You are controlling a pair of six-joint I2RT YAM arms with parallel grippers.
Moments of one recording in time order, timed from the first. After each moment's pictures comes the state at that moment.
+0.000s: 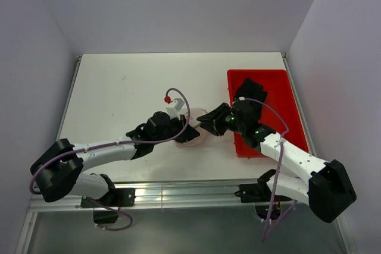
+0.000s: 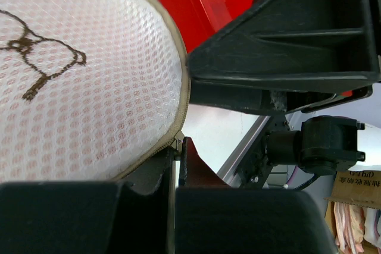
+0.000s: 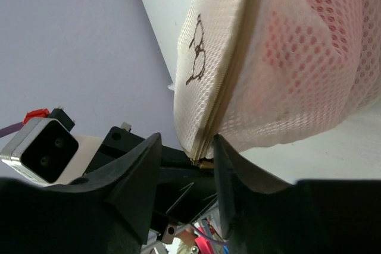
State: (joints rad) left arm -0.91 1.34 0.63 0.35 0.13 -0.78; right arm 0.53 1.07 0.55 0.01 -0.30 1.45
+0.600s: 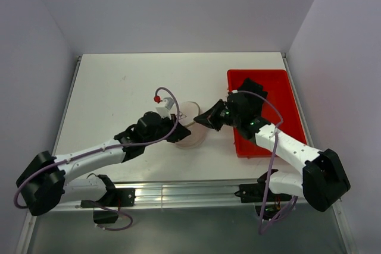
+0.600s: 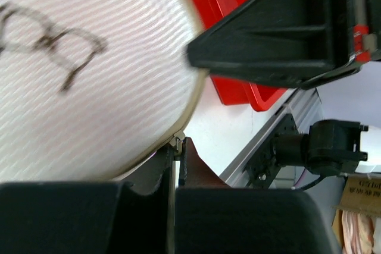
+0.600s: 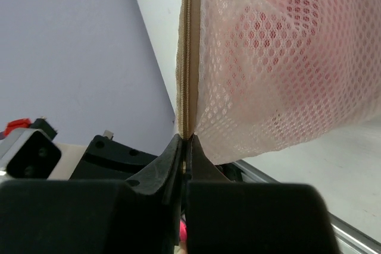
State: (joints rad) left arm -0.88 1.21 0.61 0.21 0.09 -0.76; right arm 0.53 1.18 0.66 -0.02 -0.34 1.35
